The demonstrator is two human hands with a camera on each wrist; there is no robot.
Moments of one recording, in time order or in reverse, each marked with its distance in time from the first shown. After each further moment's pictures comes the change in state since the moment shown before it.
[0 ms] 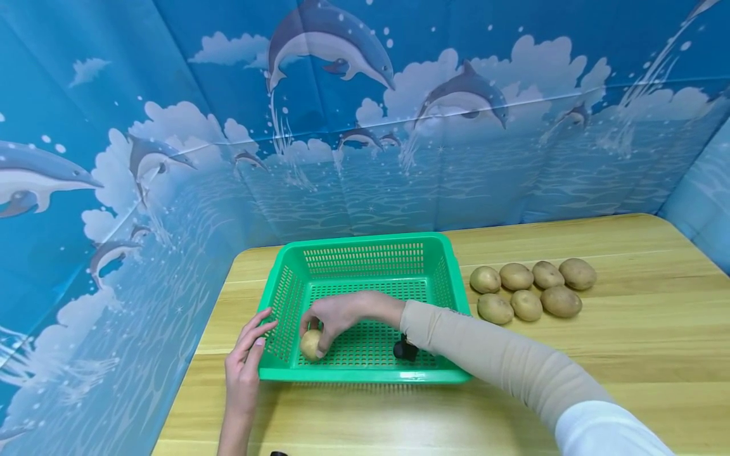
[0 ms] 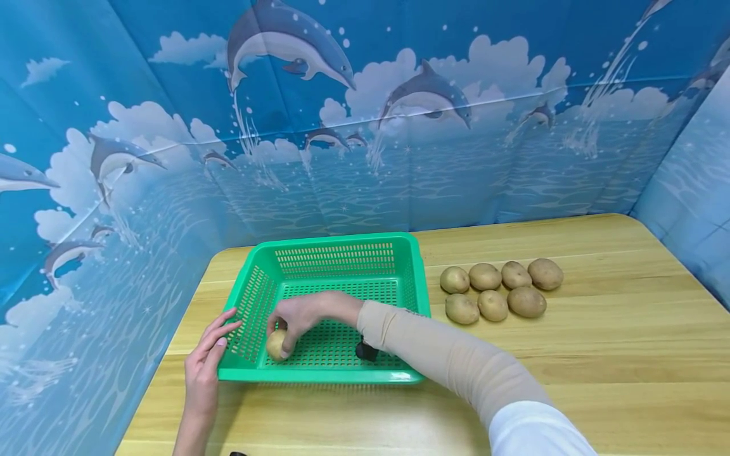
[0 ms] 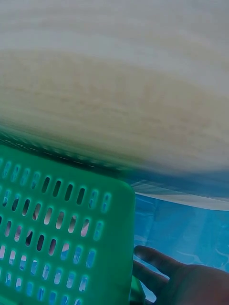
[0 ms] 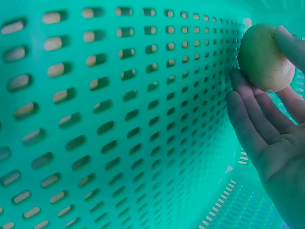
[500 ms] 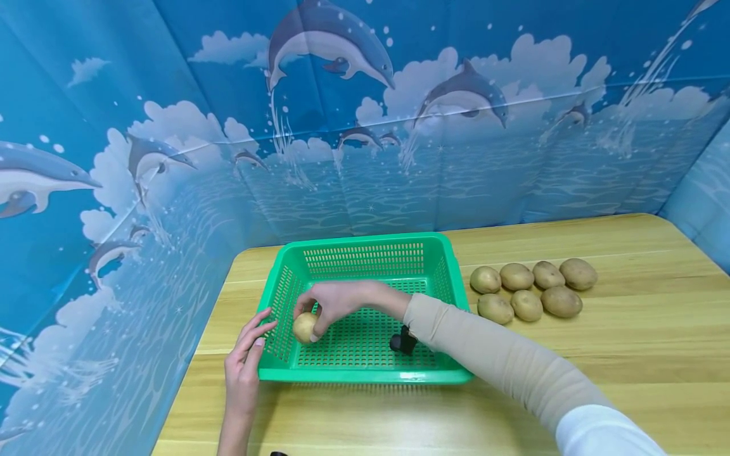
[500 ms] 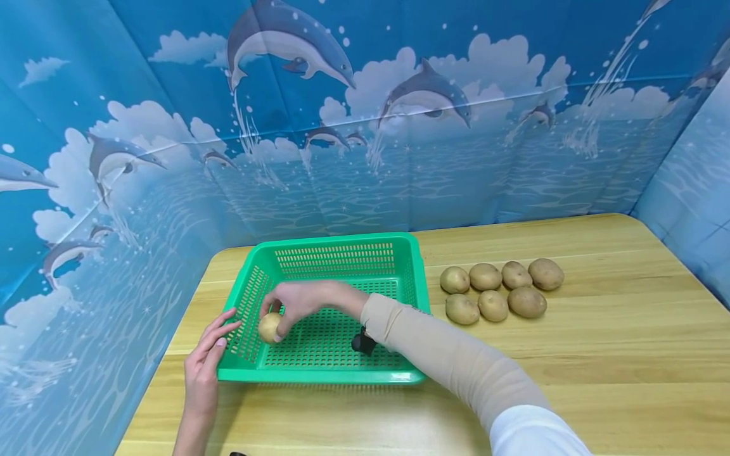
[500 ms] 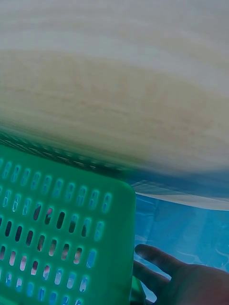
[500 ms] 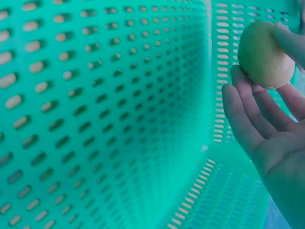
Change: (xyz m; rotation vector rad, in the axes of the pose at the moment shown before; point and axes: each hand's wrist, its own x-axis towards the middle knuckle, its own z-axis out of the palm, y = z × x) left_hand 0.000 0.000 0.000 -0.004 0.006 0.002; right_hand -0.003 0.001 -0.020 0.158 0.077 -0.101
